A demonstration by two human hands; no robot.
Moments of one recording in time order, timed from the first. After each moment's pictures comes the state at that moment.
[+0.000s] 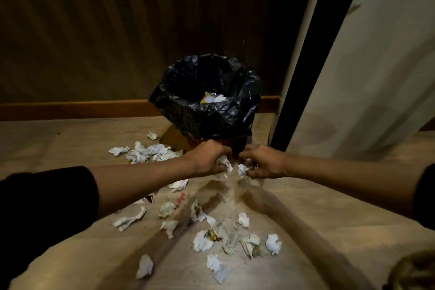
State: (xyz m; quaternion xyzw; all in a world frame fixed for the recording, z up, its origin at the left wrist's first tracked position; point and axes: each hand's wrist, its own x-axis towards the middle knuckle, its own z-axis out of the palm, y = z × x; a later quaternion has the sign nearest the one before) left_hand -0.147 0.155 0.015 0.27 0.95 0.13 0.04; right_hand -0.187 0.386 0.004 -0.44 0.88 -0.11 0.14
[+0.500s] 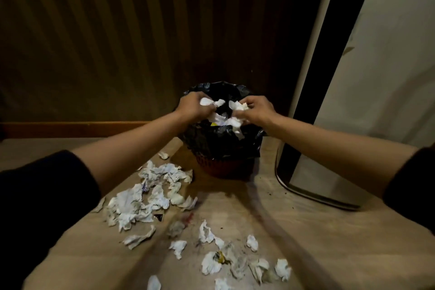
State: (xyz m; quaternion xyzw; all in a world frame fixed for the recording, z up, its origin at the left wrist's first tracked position) left_hand -0.214 0.096 0.150 -0.03 0.93 0.35 -0.09; right_hand -0.250 0.307 0.132 -0.09 0.84 -0.53 0.04
